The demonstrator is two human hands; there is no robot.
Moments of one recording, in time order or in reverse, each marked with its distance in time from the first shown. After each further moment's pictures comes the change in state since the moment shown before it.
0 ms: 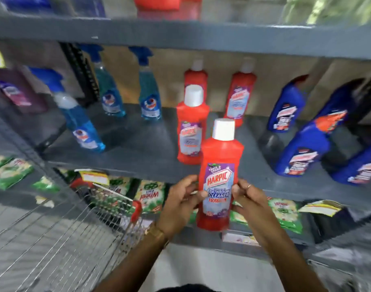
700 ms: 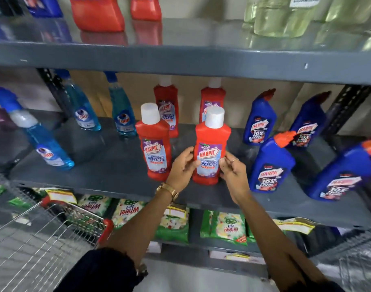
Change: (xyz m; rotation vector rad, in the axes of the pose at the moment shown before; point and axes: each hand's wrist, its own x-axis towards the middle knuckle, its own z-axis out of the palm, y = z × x) left_hand 0.159 -0.006 0.074 0.171 -0.010 0.175; right_hand 0.128 -0.007 -0.087 -0.033 0.058 -0.269
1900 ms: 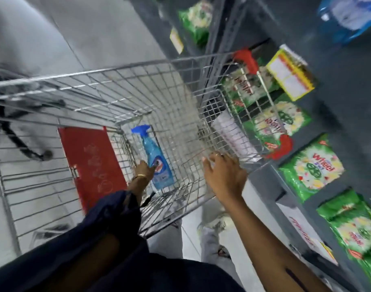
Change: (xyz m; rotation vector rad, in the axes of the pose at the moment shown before) left_hand -0.460 -0.298 -0.309 0.110 0.694 -1.538; right_hand -0.227 0.173 0.405 -1.397 -0.936 0.009
